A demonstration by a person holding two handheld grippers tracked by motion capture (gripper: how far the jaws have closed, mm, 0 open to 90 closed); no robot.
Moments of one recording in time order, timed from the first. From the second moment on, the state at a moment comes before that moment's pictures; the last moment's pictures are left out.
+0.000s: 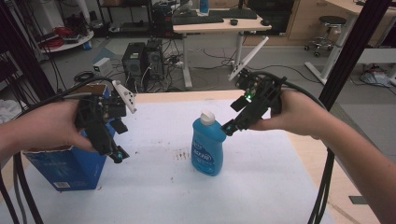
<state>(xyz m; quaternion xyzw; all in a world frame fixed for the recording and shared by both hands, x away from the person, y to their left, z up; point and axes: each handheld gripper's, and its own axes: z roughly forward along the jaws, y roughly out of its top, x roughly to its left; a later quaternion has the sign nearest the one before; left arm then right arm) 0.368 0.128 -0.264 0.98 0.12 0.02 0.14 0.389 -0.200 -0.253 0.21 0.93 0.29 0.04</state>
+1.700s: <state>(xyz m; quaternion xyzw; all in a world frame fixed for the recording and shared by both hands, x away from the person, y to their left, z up) 0.365 0.127 -0.265 0.98 0.12 0.02 0.14 0.390 -0.164 -0.355 0.25 0.92 0.29 0.07</state>
